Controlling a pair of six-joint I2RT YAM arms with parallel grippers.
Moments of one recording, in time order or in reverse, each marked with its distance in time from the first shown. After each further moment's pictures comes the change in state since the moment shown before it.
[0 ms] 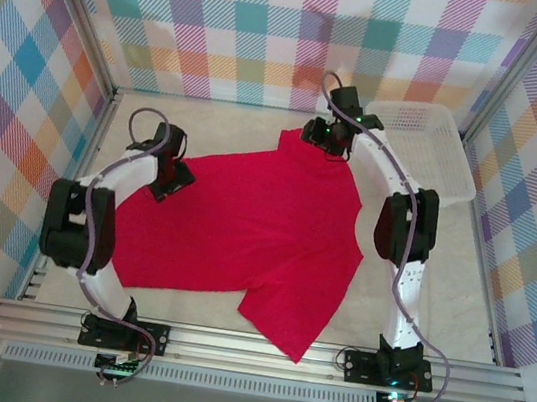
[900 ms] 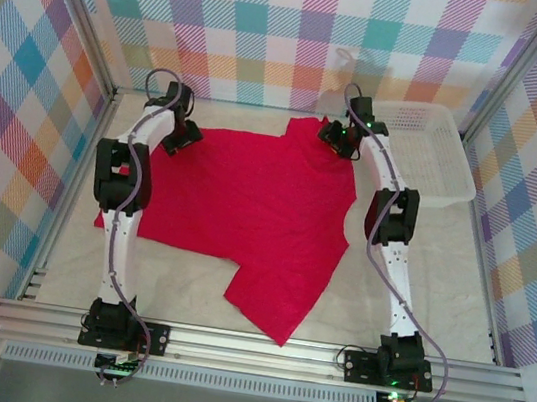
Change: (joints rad) left arm 0.077 0.597 0.791 -0.155 0.008 0.112; right arm -0.140 0.529 0.579 -0.063 -0.145 0.073
